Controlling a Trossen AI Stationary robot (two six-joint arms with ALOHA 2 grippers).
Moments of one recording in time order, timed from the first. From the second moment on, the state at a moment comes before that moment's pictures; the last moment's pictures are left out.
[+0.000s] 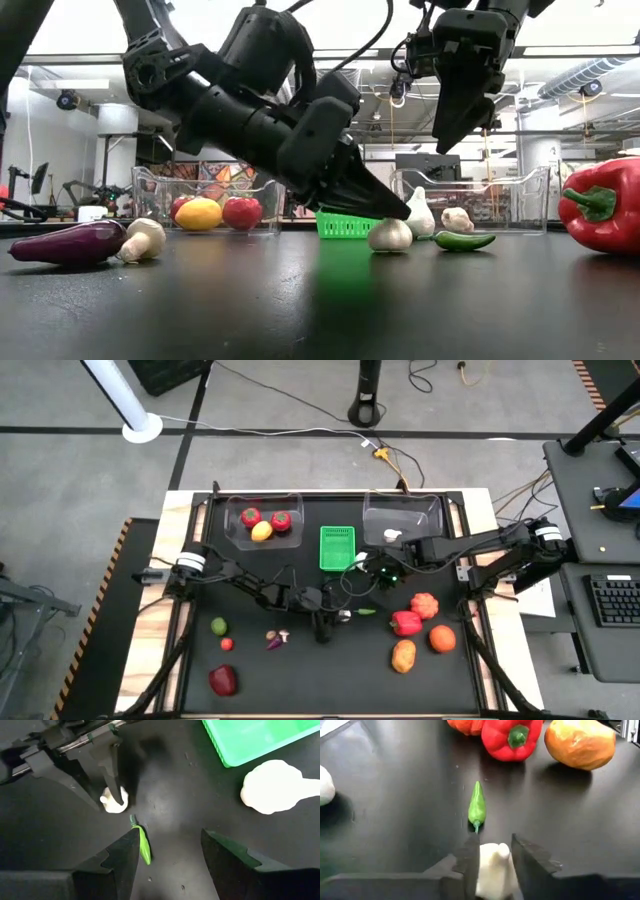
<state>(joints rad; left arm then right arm) -0.17 2.07 0.95 0.66 -0.10 -0.16 0.02 1.42 1.01 -0.66 -0.02 0.47</state>
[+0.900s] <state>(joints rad) -0.06 1.74 0.95 0.23 -0.17 -0.12 -0.01 1.42 1.01 -0.64 0.01 0.45</state>
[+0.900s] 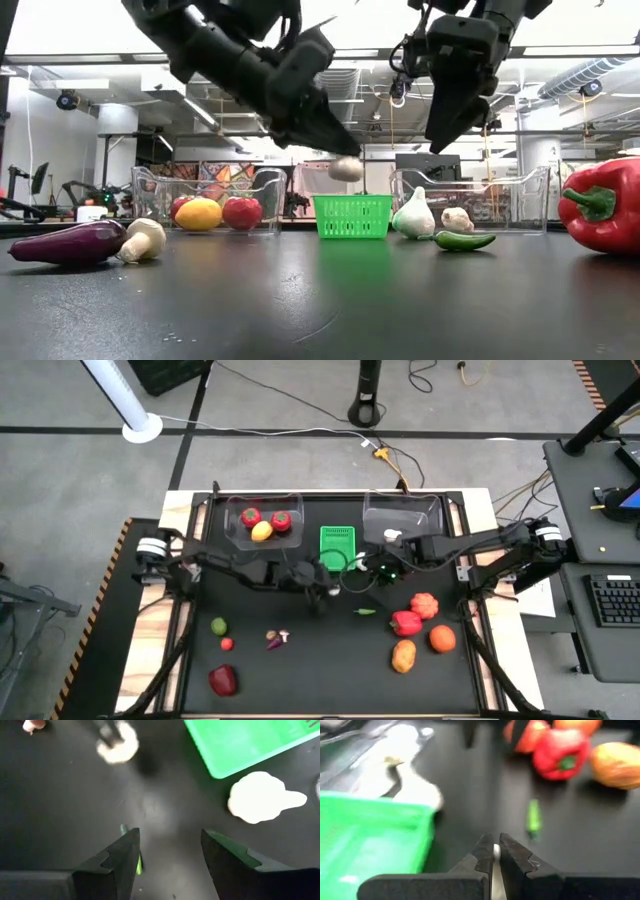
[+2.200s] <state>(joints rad) 0.11 1.73 1.29 -0.20 -0.22 -0.22 0.02 1.41 1.01 -0.66 -0.10 0.45</state>
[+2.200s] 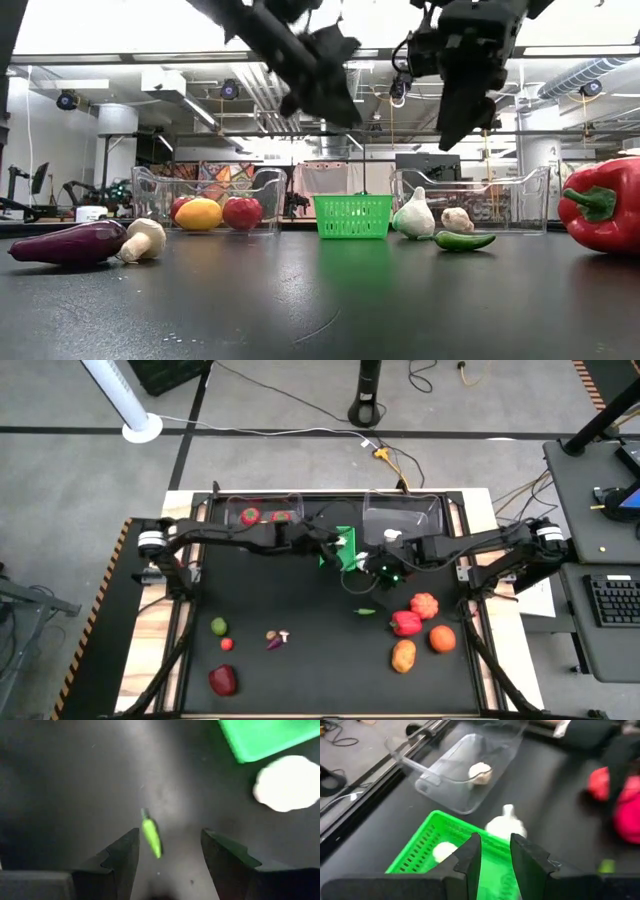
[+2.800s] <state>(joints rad) -0.29 1.46 1.26 -0.91 -0.27 -0.49 0.20 1.48 1.00 -0.60 -0.02 0.44</state>
